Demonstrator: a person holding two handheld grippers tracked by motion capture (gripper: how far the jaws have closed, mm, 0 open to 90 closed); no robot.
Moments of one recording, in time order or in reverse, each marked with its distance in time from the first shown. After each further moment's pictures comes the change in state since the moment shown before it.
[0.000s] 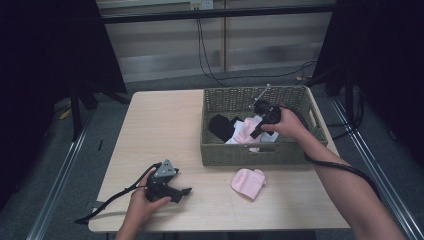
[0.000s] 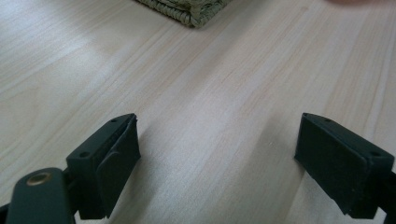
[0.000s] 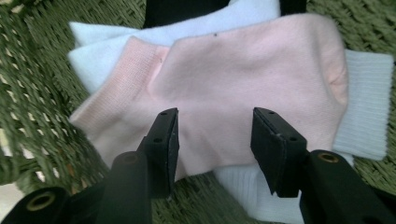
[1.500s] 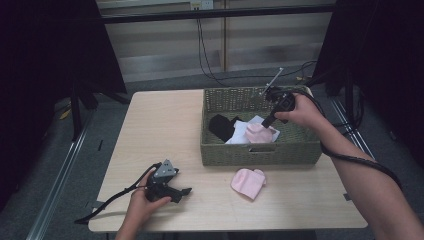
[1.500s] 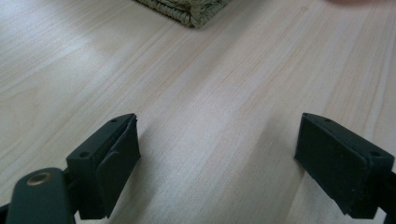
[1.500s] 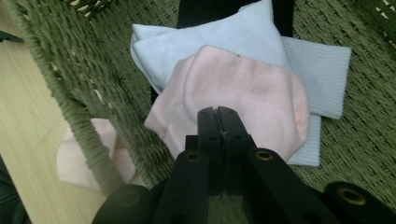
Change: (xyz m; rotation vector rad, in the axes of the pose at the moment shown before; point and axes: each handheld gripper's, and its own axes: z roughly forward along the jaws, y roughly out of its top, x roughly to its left) left arm 0.000 0.000 0.000 0.003 -0.001 0.001; right arm 0.006 -0.001 -0.076 0.011 0.047 -0.018
